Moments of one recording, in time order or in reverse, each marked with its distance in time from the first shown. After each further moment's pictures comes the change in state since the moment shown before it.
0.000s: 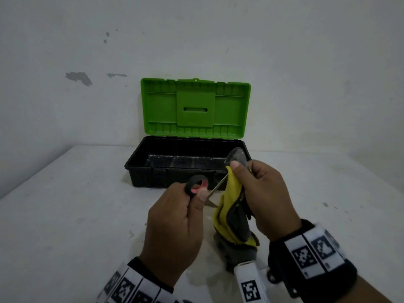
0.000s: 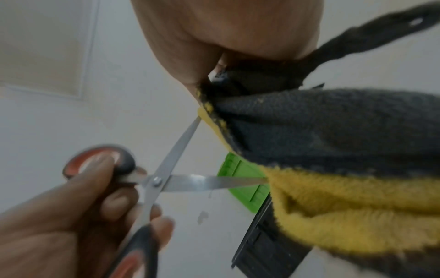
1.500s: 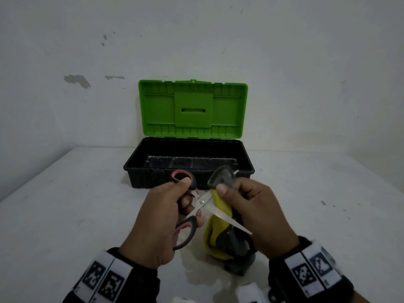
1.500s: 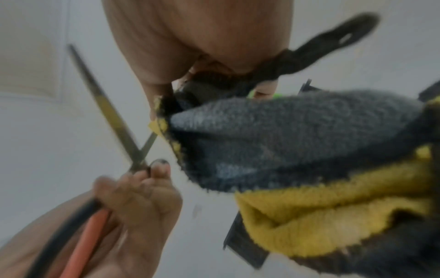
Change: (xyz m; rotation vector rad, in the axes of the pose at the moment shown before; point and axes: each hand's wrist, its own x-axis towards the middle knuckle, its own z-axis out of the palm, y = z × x) left_hand 0.032 0.013 -0.011 -0.838 -0.131 -1.204; right_hand -0.031 0.001 0.000 0.215 -0.209 0.030
